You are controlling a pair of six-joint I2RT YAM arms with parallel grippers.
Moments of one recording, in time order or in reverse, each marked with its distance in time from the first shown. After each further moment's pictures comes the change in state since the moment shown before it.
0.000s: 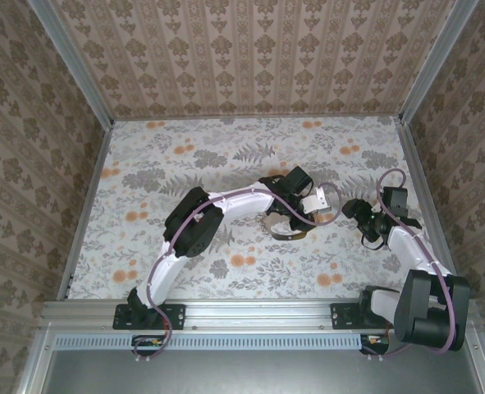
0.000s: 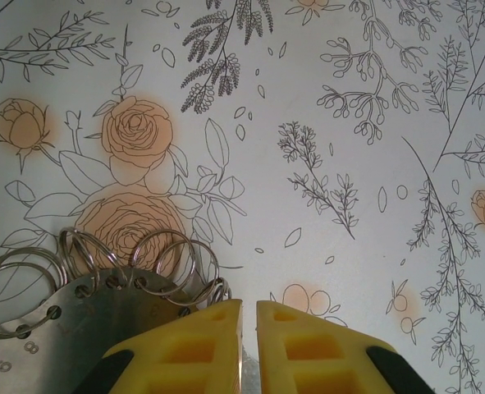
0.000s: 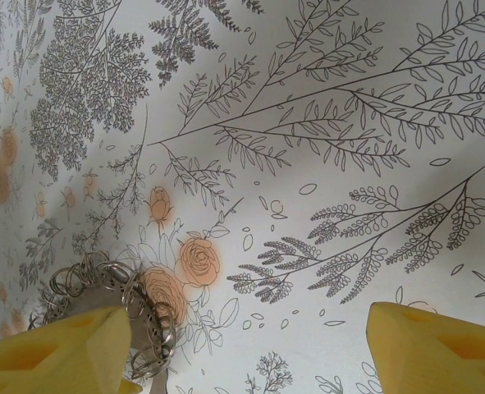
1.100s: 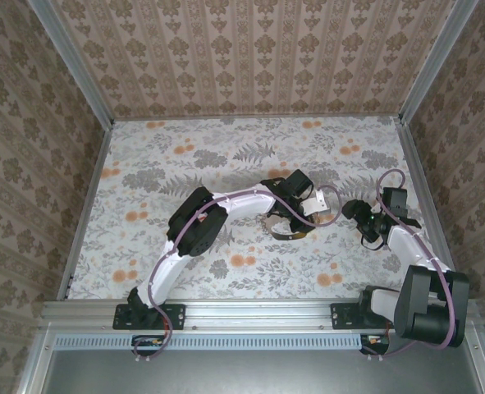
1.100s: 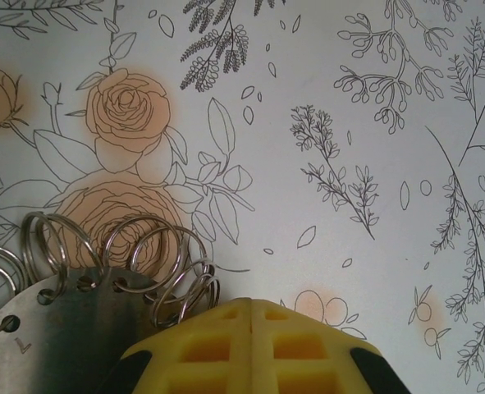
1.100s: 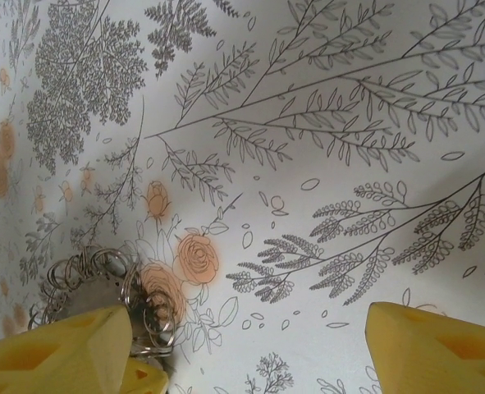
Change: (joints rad) left arm 0.000 0.037 0.001 0.019 0.010 -0.019; right arm -0.006 0.022 -0.011 0.023 -0.031 -0.005
